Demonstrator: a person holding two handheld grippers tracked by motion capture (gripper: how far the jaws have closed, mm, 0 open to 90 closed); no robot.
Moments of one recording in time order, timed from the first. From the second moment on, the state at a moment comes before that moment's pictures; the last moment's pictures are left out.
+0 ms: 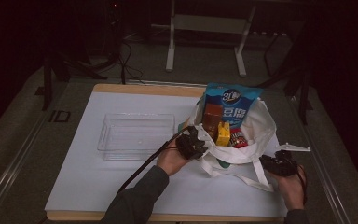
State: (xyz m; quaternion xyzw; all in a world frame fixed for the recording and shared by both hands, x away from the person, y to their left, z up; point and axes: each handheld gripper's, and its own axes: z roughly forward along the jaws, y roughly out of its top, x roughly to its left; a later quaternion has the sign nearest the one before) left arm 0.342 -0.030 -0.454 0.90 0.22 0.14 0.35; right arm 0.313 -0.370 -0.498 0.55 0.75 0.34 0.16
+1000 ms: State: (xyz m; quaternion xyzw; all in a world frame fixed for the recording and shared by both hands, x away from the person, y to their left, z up) left arm 0.354 0.029 -0.368 0.85 0.25 0.22 0.41; right arm 0.320 -0.372 -0.397 0.53 0.72 0.38 0.24
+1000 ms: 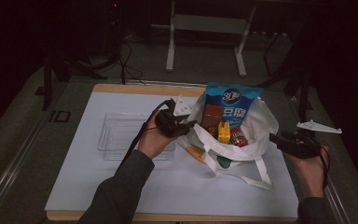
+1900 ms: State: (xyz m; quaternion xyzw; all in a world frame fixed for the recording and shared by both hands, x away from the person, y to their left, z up) left arm 0.418 0.001 -0.387 0.85 0.31 0.23 0.35; right arm 0.370 -0.349 -0.391 0.53 0.70 0.38 0.29
